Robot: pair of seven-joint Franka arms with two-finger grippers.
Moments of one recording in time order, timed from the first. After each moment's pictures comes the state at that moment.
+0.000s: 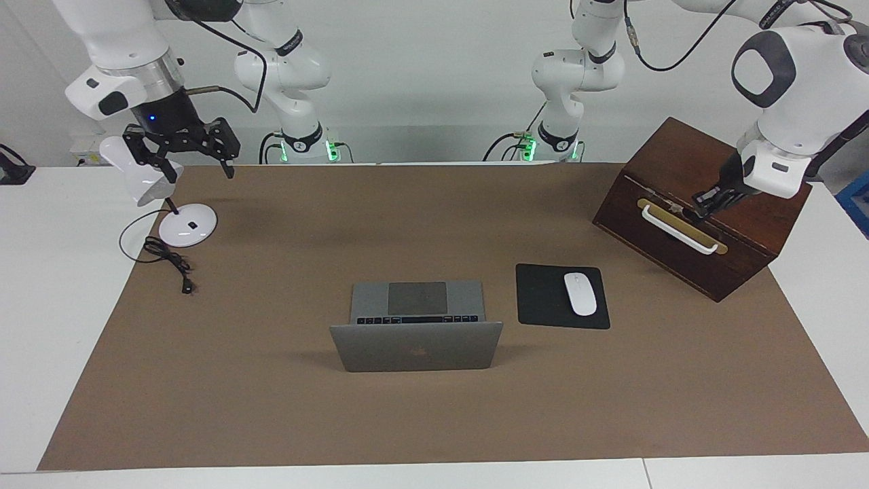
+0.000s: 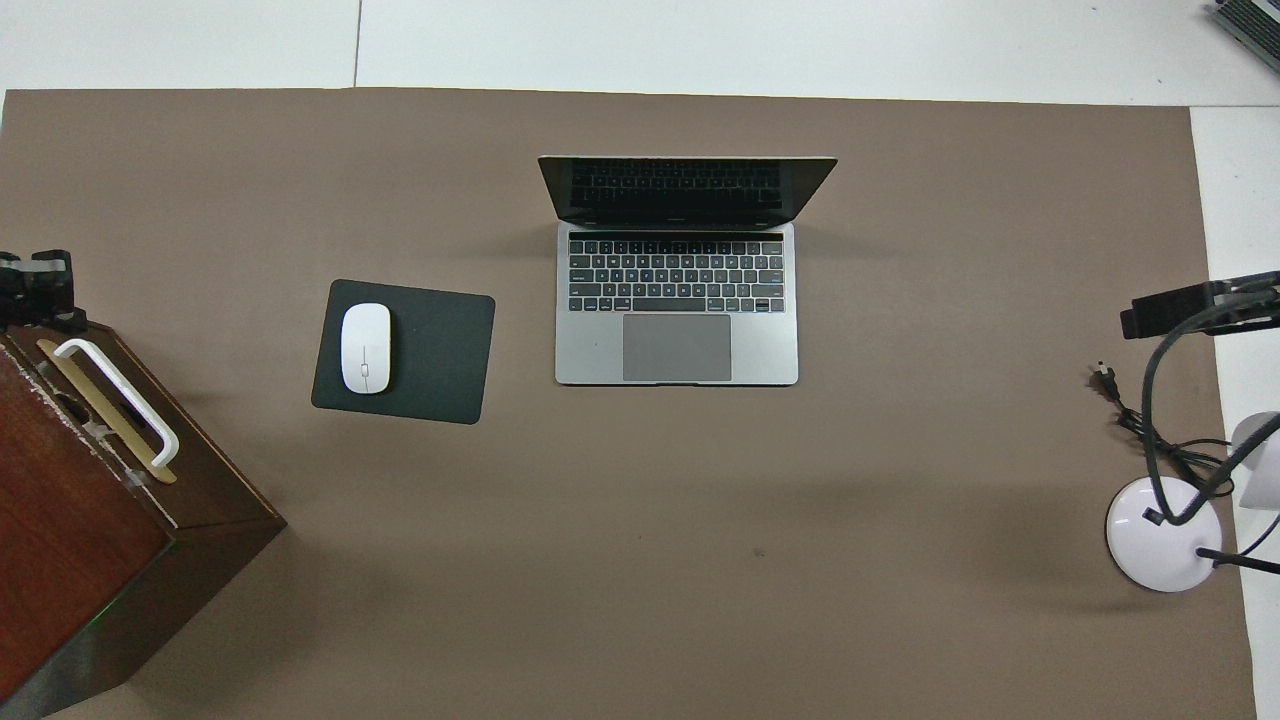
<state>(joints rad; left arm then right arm) -0.09 0.09 0.18 -1.58 -0.04 1.58 -0.13 0.00 -0.05 -0.02 -1.58 0.00 1.58 -0.09</state>
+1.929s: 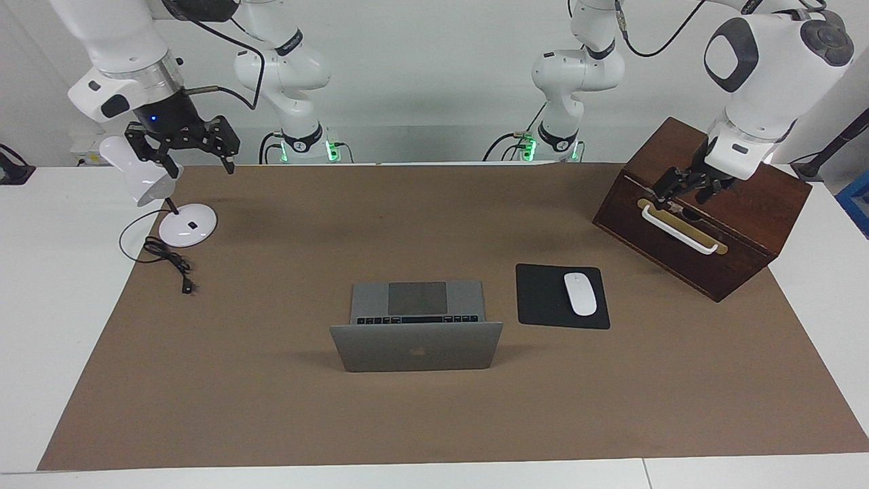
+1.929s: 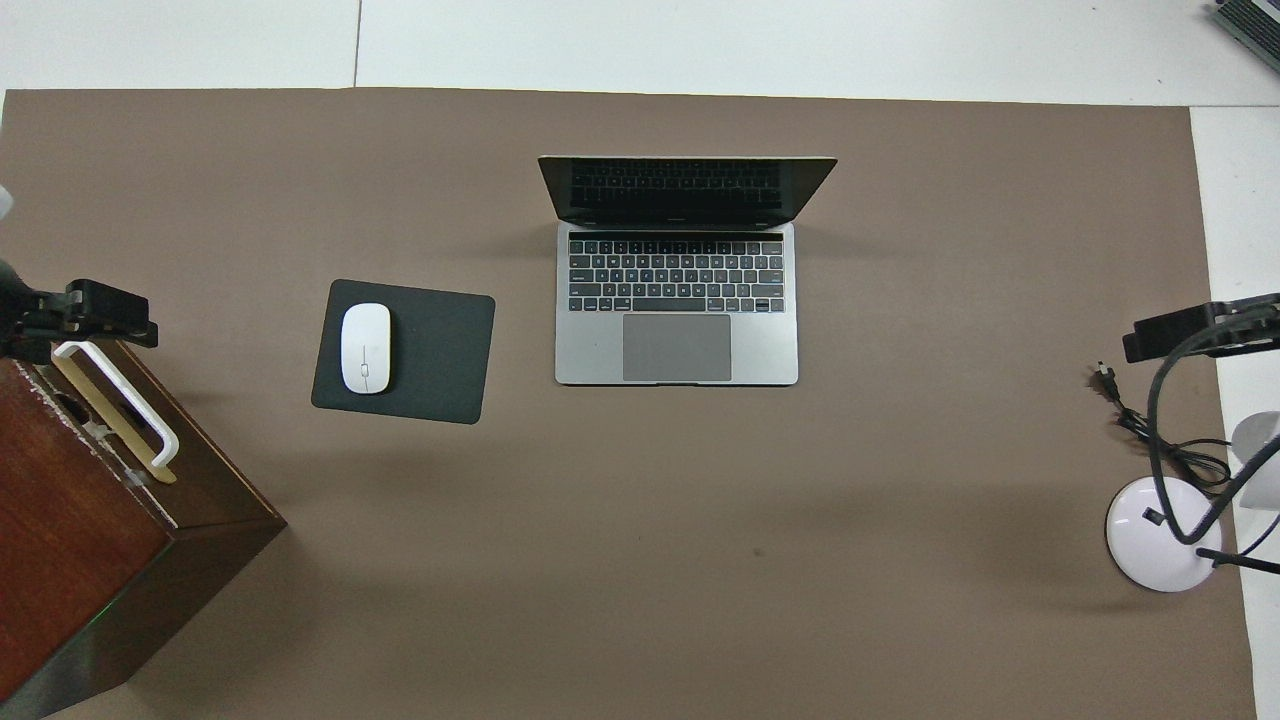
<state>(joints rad) -0.06 -0.01 0.08 -1.70 -0.03 1.66 -0.06 0.00 -0.06 -0.02 -1.59 0.00 1.53 -0.09</state>
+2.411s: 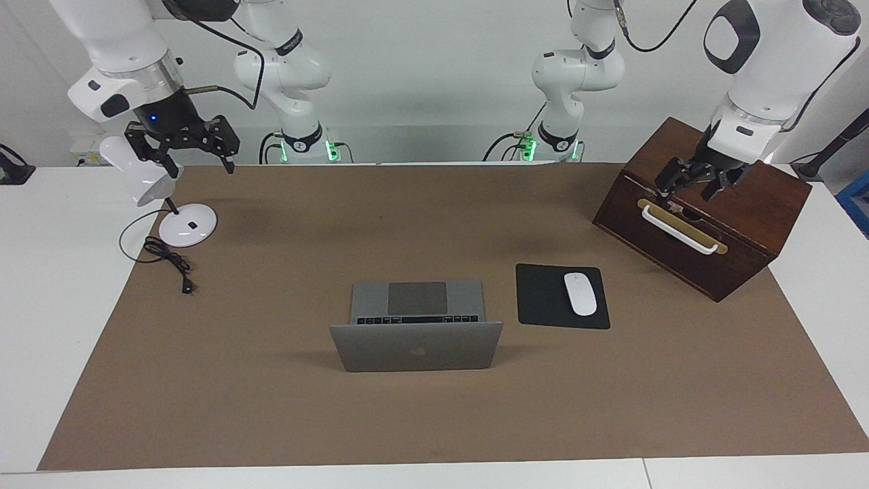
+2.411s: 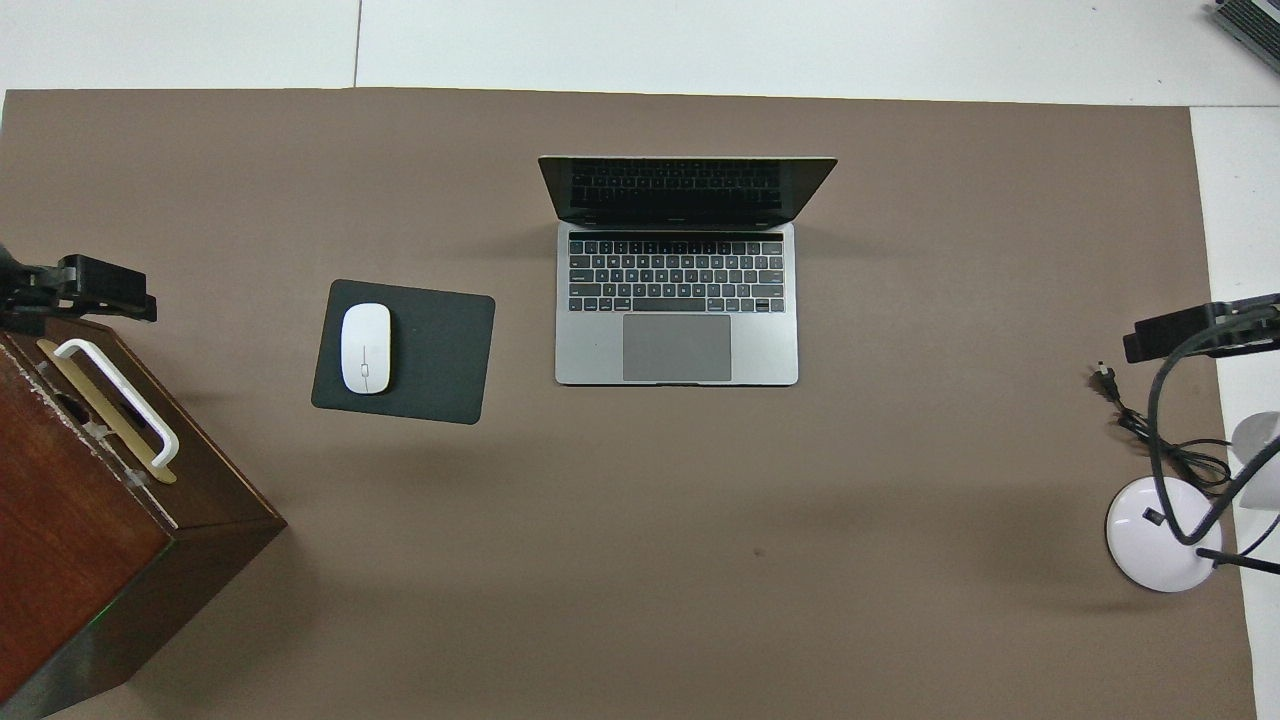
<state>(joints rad) -0.06 -0.01 0.05 -1.66 -0.03 1.67 -0.06 0.00 -0.06 -0.02 -1.59 0.00 1.53 -0.09</state>
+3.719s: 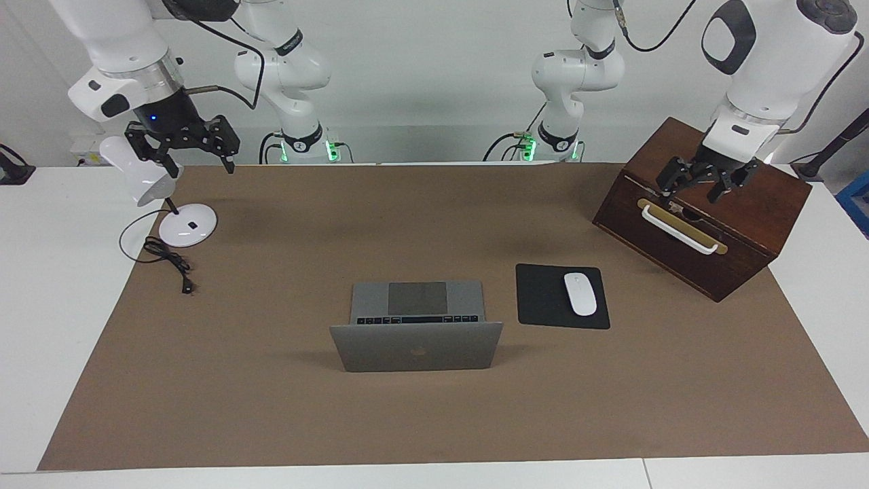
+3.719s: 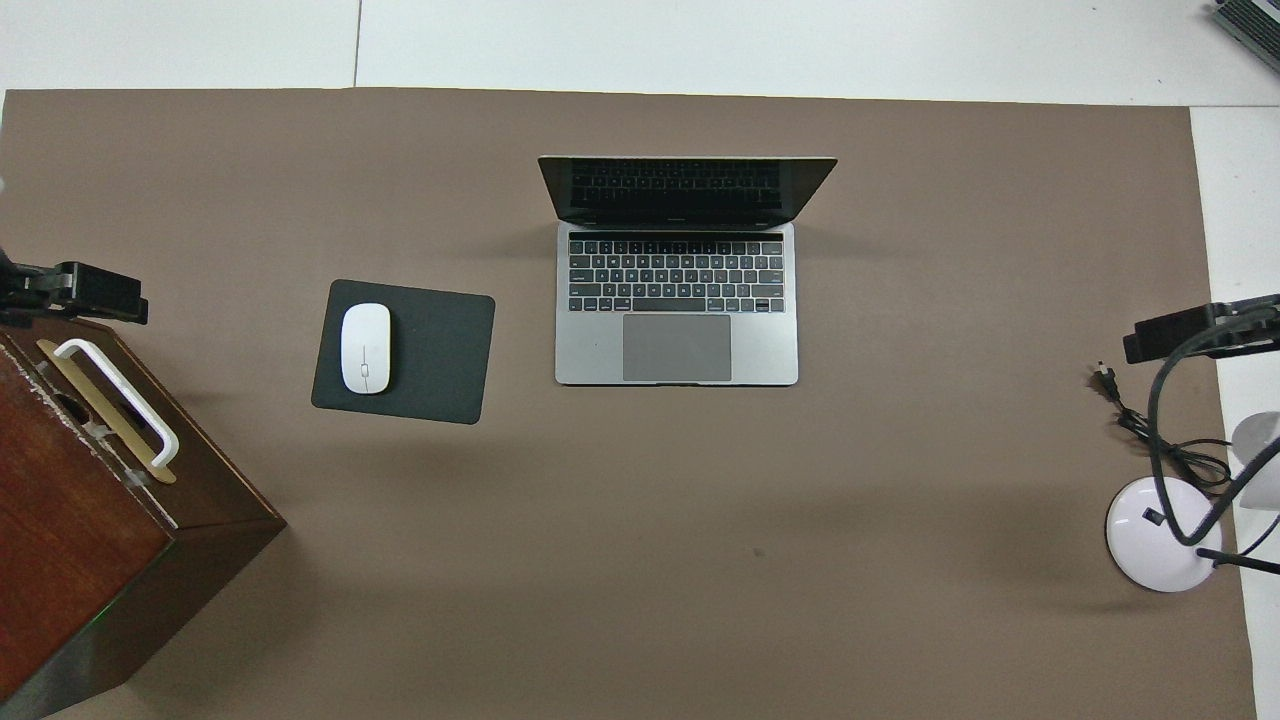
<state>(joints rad) -0.06 -0.01 0.05 -1.66 0.01 1.68 0.02 0.00 -0.06 -0.02 -1.59 0.00 1.53 -0.09</state>
